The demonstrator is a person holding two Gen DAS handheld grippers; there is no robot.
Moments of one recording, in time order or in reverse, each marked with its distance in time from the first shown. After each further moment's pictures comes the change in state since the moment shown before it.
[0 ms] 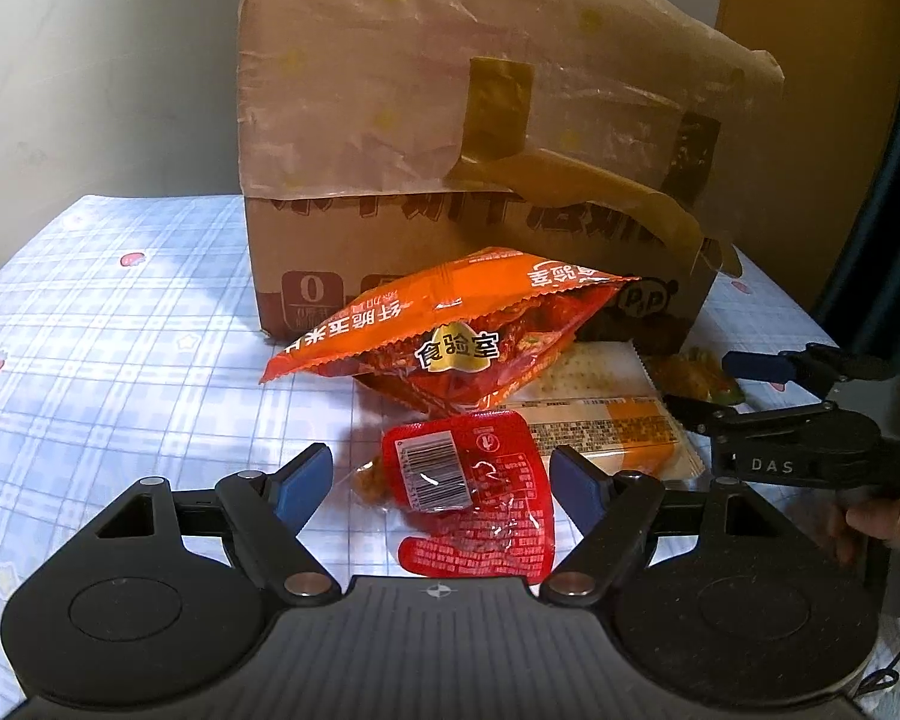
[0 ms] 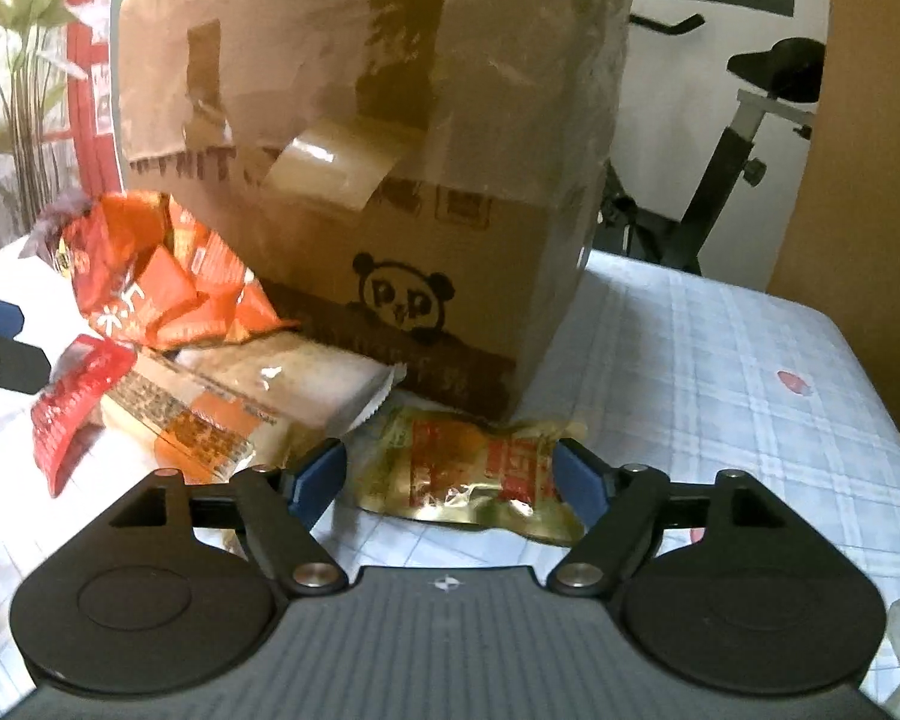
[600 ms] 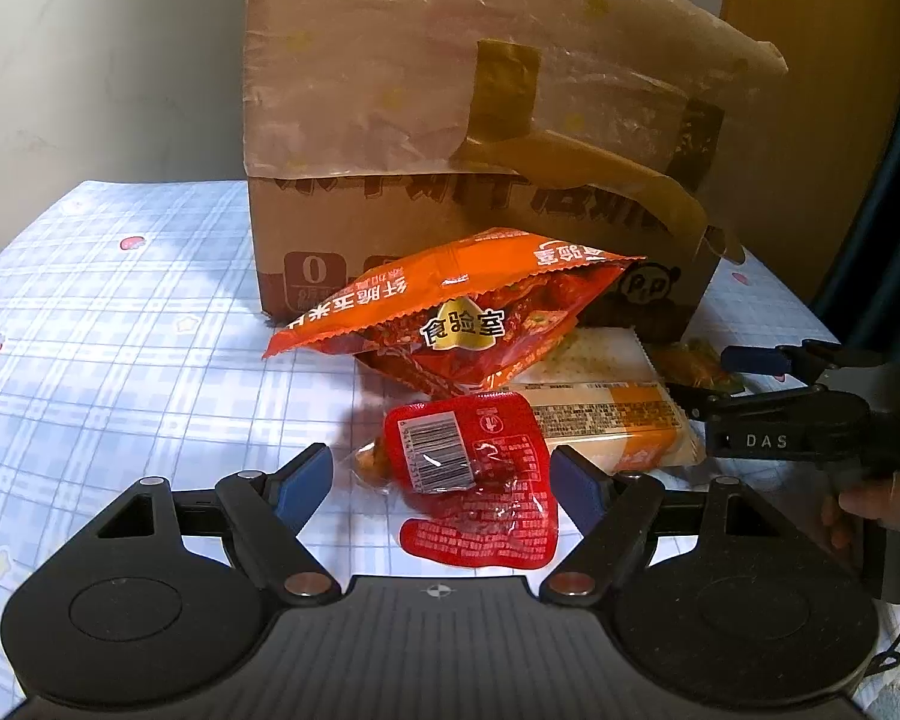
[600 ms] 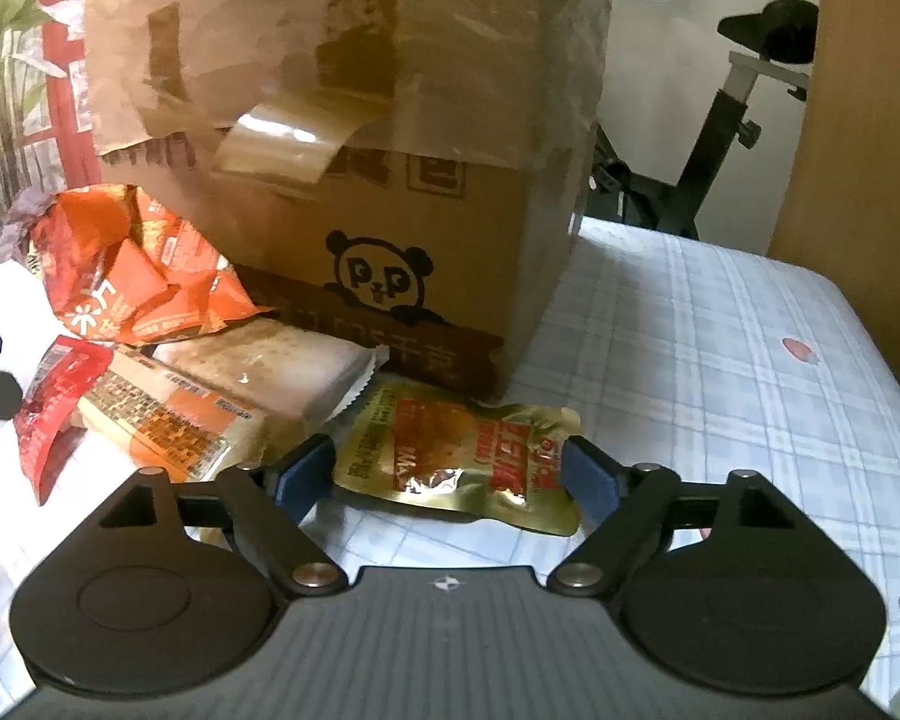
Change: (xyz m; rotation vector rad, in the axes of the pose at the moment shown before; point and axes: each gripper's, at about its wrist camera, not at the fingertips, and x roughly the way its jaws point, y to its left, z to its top) left arm 0.003 0.002 -0.007 -0.010 0.020 -0.005; right arm 0.011 -0.010 0.002 0.053 0.046 -0.002
